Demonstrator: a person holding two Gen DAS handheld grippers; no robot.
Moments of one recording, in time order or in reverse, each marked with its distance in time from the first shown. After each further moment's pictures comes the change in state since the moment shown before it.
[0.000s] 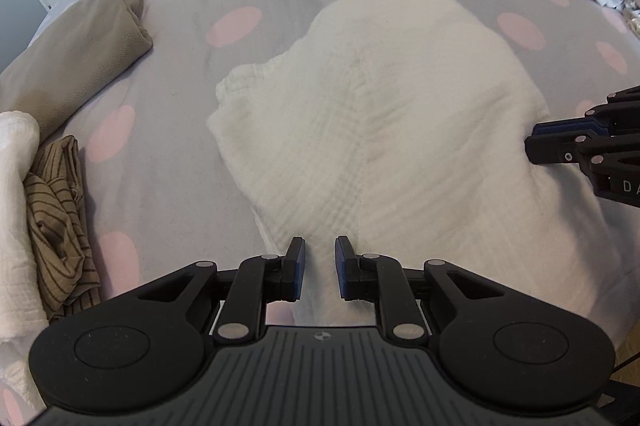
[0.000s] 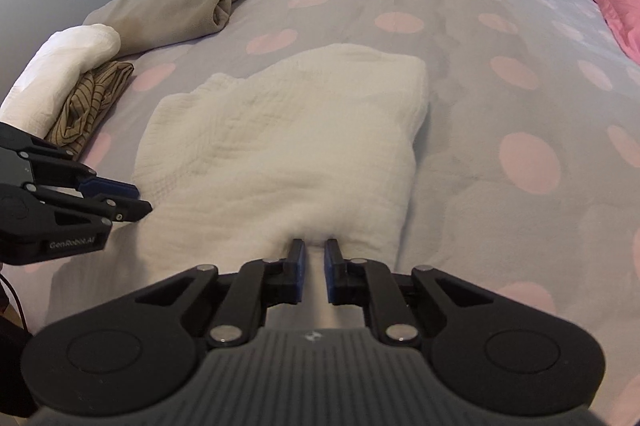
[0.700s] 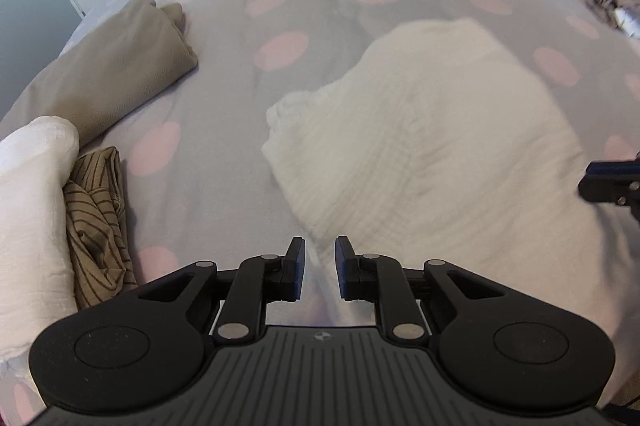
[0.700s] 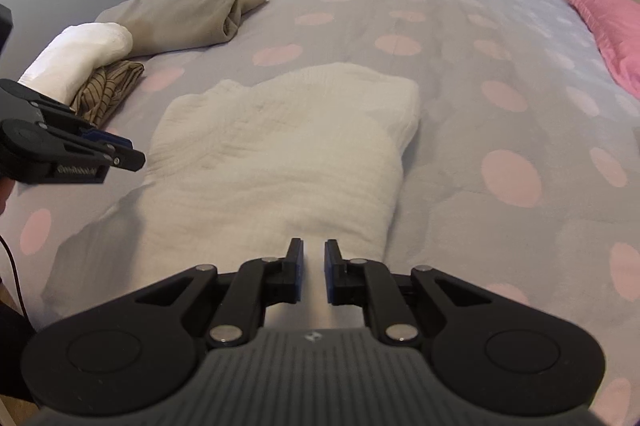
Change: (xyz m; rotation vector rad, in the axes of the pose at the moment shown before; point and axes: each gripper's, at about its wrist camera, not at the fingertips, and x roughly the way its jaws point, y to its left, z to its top) left arm -0.034 0.019 -0.005 -0.064 -0.105 0.046; right arm -0.043 0.002 -0.021 -0.069 -0.085 -0.028
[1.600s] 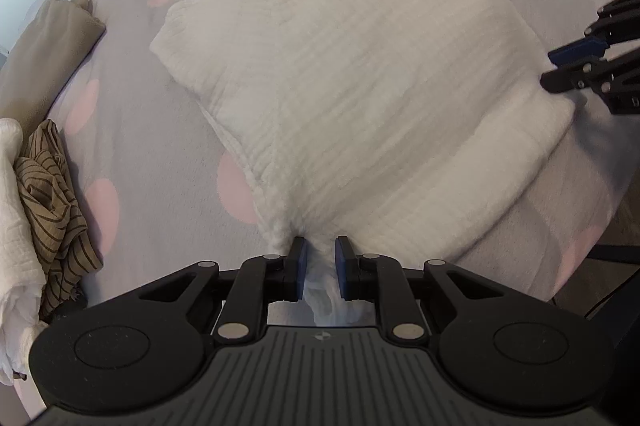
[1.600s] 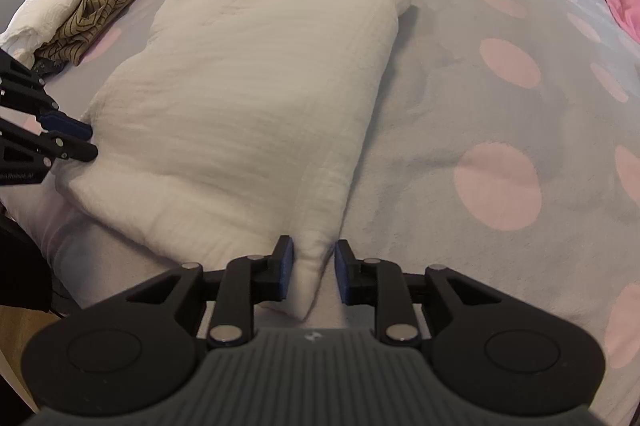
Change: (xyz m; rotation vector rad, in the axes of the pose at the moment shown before) left arm 0.002 -0.043 -0.068 0.286 0.199 -0.065; right arm 0.006 -0.005 -0.072 -0.037 0.188 0.001
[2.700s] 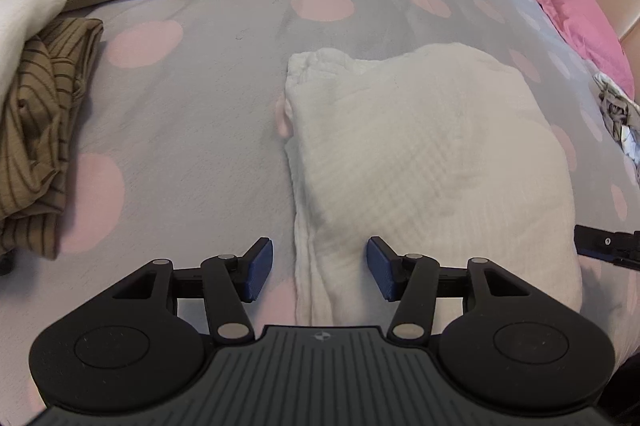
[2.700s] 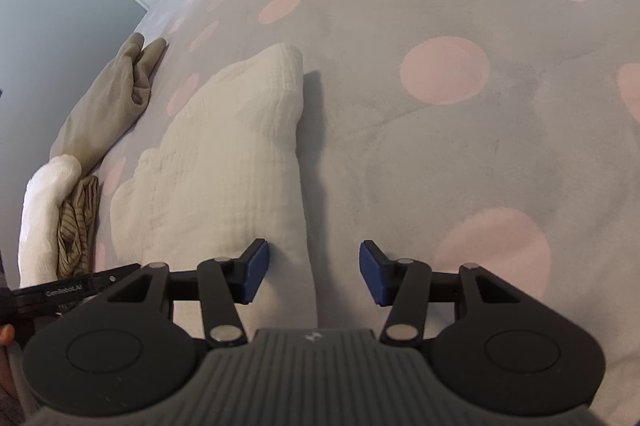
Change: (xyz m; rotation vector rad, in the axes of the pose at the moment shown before) left arm 0.039 0.109 0.033 -0.661 -0.167 -0.191; right arm 0.030 -0.097 0.070 0.612 -0.101 0.199
